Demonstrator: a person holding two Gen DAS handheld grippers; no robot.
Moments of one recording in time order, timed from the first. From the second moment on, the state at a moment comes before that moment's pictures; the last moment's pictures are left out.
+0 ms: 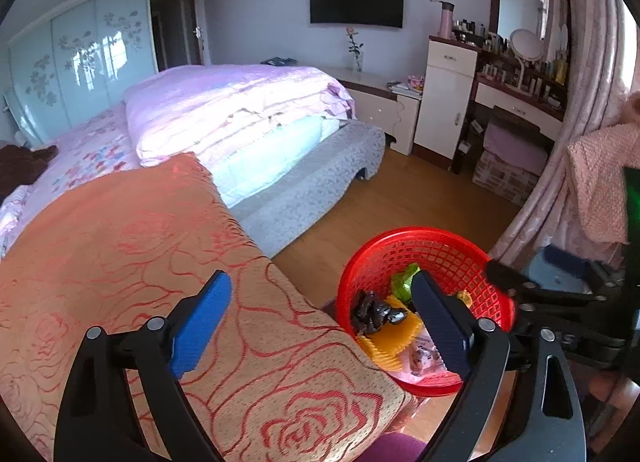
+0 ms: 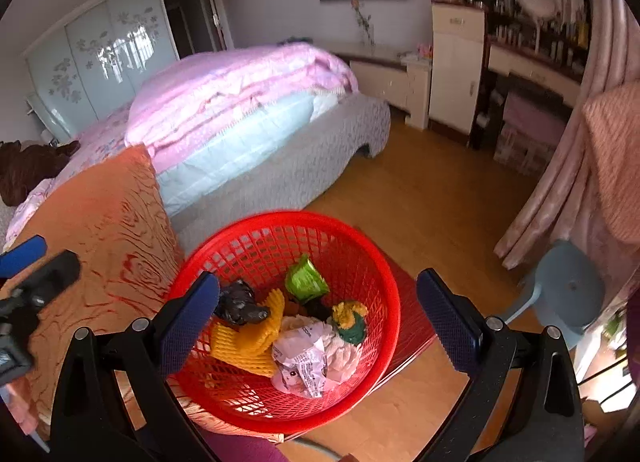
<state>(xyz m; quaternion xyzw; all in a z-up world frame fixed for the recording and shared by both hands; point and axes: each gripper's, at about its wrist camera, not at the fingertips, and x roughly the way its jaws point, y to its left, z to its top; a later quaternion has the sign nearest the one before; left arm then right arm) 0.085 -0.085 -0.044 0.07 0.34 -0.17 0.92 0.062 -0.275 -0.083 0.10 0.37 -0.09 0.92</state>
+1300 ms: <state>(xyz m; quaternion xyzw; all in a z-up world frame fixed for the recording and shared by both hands) 0.022 -0.036 -0.014 0.06 0.29 -0.14 0.94 -0.016 -0.218 -0.031 0.10 0.29 -0.09 0.95</state>
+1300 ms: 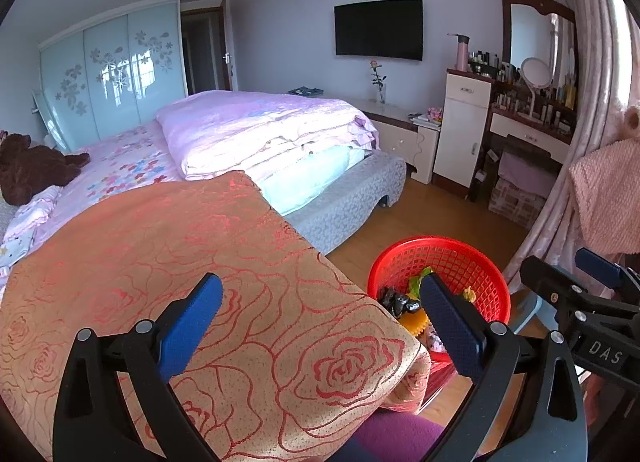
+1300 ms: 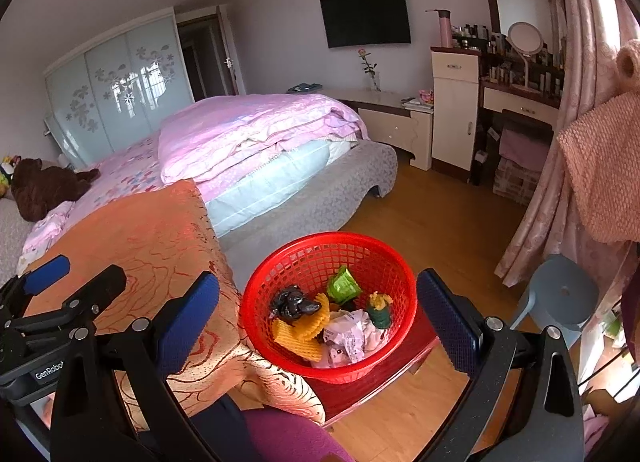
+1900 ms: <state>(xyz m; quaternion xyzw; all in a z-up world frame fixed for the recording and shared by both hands) 0.023 -0.033 -0.019 0.05 0.30 -0.13 0.94 -0.015 -0.220 -0.033 0.11 0.29 -0.09 0.95</state>
